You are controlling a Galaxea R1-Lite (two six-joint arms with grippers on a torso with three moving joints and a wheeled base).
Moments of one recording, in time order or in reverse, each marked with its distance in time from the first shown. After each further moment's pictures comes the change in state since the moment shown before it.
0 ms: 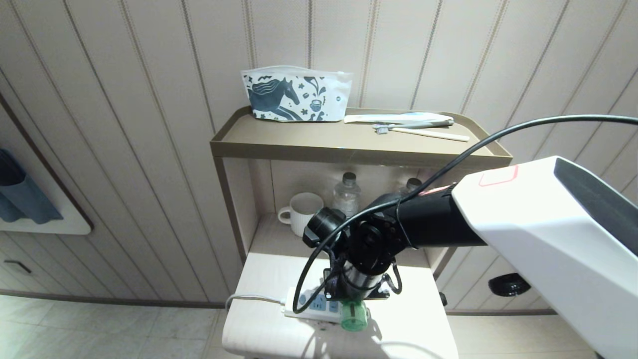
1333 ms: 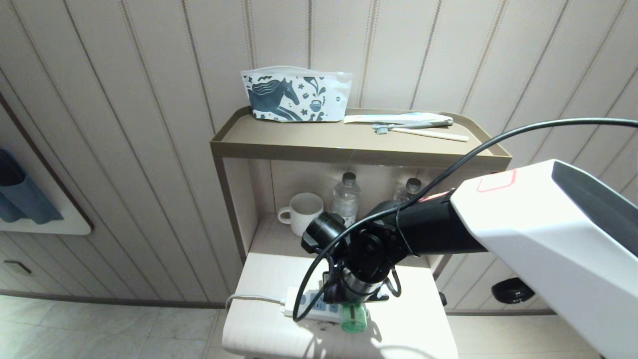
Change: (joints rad) left arm 0.000 0.000 0.000 0.000 0.000 0.000; right arm -0.004 -0.001 0.046 -0.055 -0.026 -0.011
